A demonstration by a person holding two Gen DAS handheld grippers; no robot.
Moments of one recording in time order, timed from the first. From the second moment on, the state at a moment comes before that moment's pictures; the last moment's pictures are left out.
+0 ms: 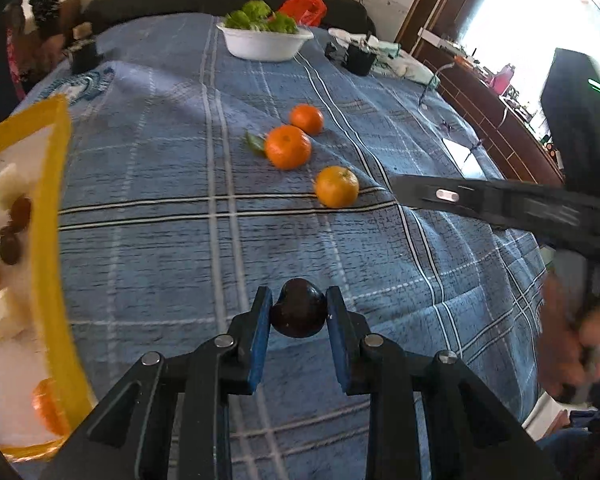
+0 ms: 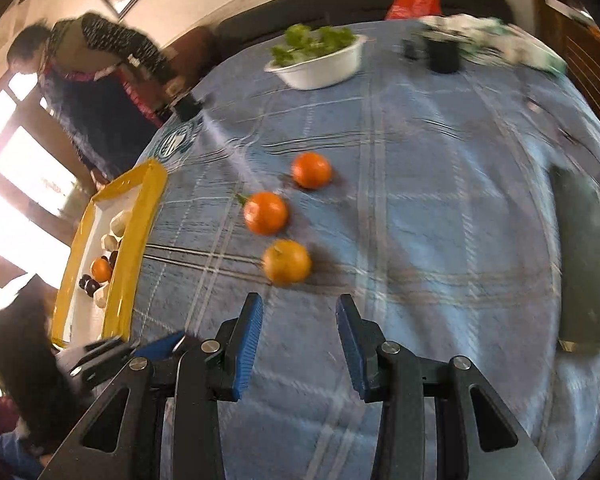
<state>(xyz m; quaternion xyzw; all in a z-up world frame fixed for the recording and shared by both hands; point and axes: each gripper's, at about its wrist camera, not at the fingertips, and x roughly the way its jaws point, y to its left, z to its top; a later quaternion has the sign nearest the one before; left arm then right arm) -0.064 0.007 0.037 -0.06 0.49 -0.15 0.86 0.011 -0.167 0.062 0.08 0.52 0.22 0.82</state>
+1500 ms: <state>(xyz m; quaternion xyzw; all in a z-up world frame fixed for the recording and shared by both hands) -0.093 0.150 0.085 -0.10 0.44 -0.10 0.89 -0.041 -0.011 0.095 0.03 0.48 0.30 0.82</state>
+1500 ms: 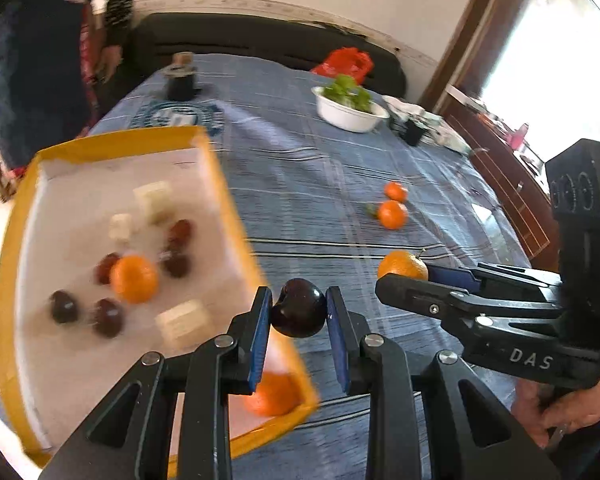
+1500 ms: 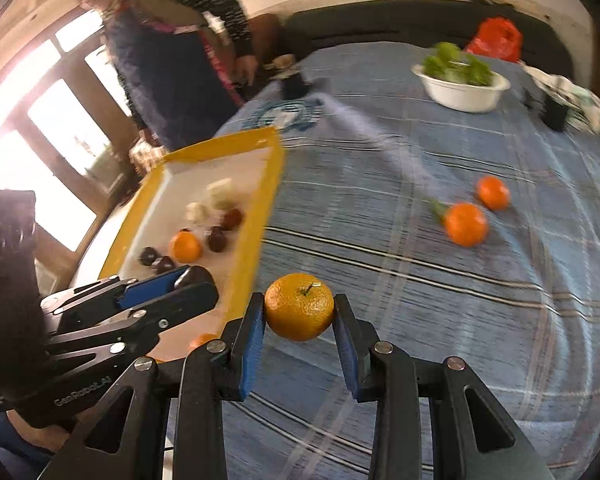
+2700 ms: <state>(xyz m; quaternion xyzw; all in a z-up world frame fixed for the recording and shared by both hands) -0.111 0.267 0.035 -0.15 0.49 0.00 0.86 -0.060 0.123 0.044 -0.04 0.54 0.40 0.74</state>
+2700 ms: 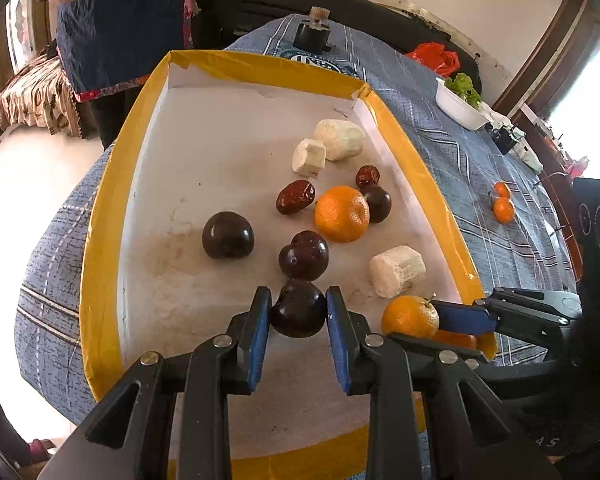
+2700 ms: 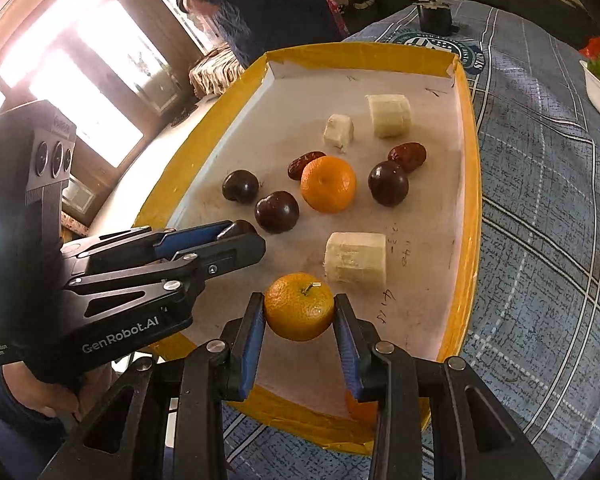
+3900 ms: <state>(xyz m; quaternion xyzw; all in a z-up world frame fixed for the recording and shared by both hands) -0.116 0.250 0.050 -0.14 0.48 0.02 0.86 -0.064 0.101 0.062 -0.04 0.51 0.41 0.76</state>
